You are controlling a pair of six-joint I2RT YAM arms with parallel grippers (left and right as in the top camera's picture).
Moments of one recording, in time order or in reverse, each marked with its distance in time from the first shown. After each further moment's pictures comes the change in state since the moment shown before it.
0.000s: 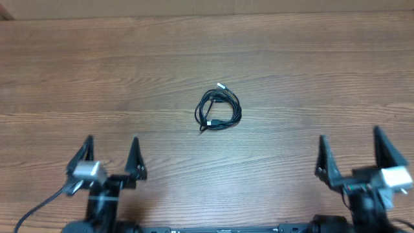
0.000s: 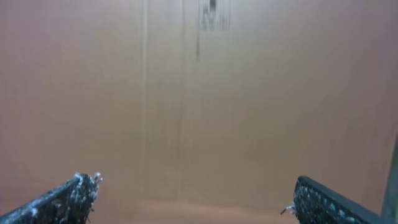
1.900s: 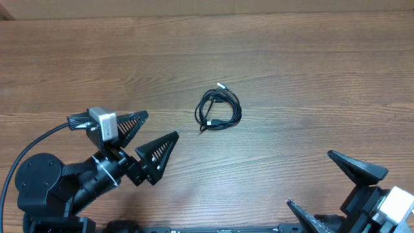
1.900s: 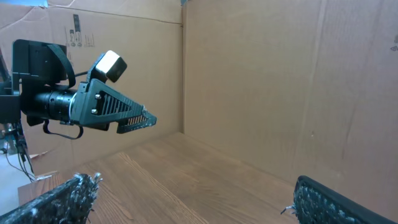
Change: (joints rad) left arm 0.000 0.622 0.595 -0.259 0.729 -0.232; right arm 0.000 0.253 0.506 -0.361 -0.658 0.114
